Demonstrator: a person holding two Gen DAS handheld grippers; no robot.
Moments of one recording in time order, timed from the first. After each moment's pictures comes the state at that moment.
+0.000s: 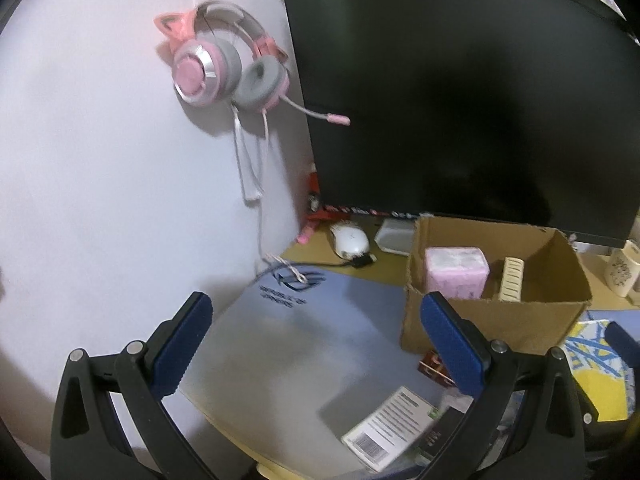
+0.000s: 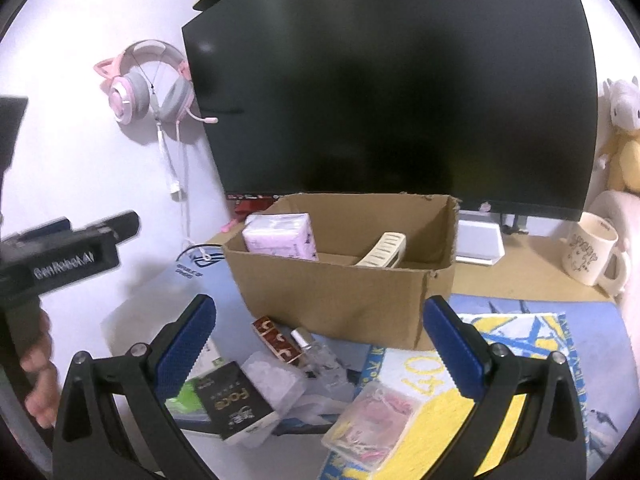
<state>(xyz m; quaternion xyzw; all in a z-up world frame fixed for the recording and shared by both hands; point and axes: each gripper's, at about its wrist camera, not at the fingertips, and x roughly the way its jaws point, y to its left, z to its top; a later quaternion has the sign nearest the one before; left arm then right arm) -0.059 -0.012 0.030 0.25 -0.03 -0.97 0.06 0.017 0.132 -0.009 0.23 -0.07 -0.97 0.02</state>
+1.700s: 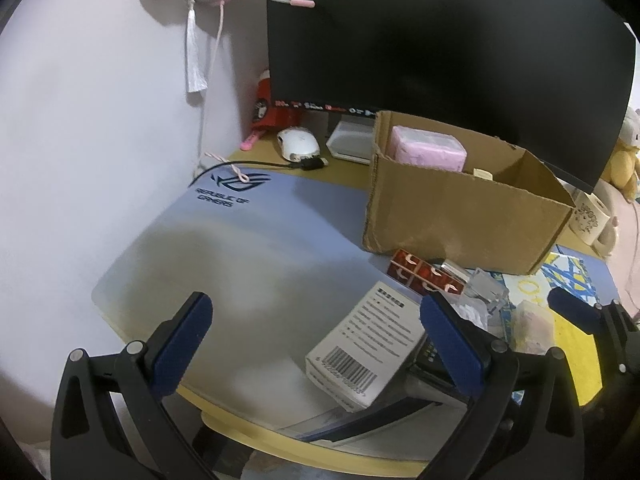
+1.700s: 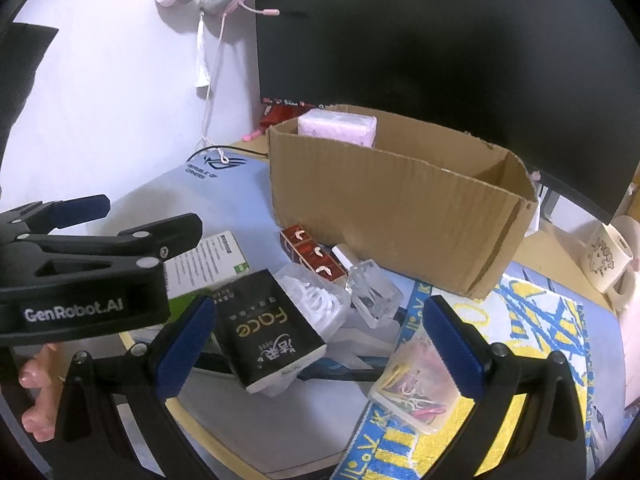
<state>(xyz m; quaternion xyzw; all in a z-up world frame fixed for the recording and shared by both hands) -0.059 -0.018 -0.055 0.35 0.02 -0.94 -0.03 0.004 0.080 -0.064 0.33 0.04 -0.94 0.03</state>
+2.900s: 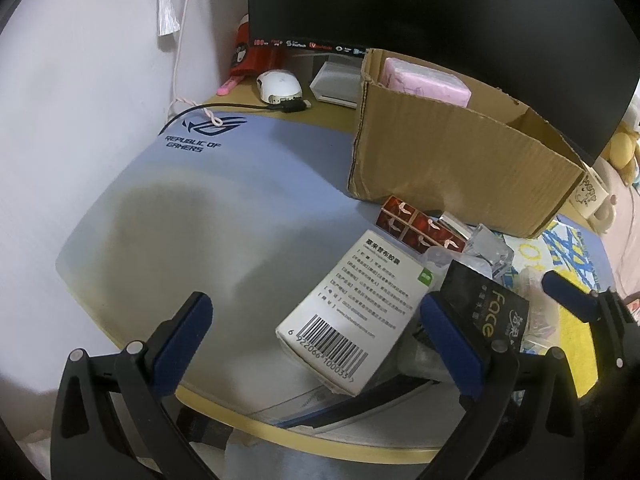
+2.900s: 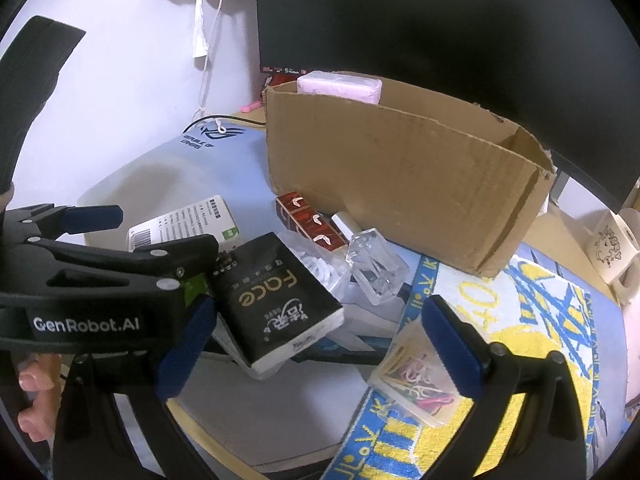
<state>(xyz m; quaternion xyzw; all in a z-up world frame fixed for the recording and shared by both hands) -0.078 -0.008 -0.084 0.43 0.03 -0.90 -0.06 0.000 0.080 -0.079 0.37 0.05 -0.93 0.04</state>
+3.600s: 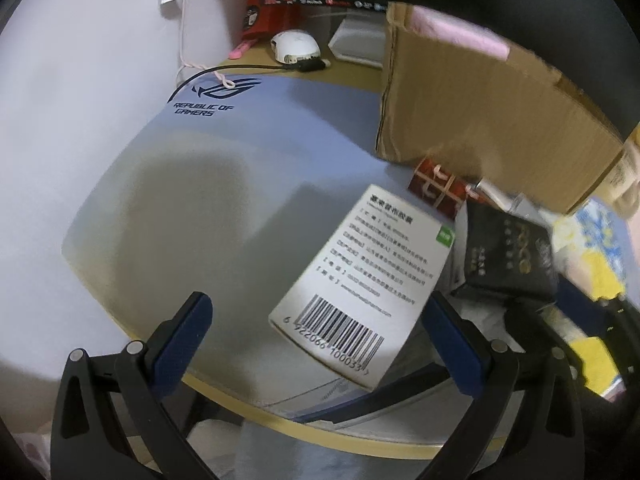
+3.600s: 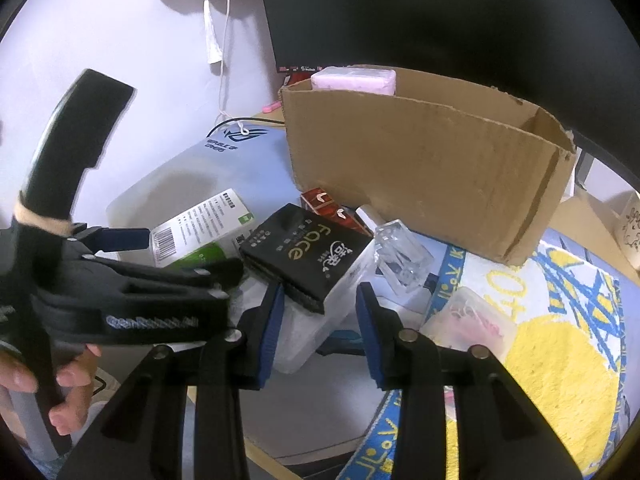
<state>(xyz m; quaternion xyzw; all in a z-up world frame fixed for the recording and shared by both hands) -0.092 -0.009 -0.105 0.49 -0.01 -0.87 -0.02 0.002 0.086 -0.078 0.38 0.01 -0.92 0.08</state>
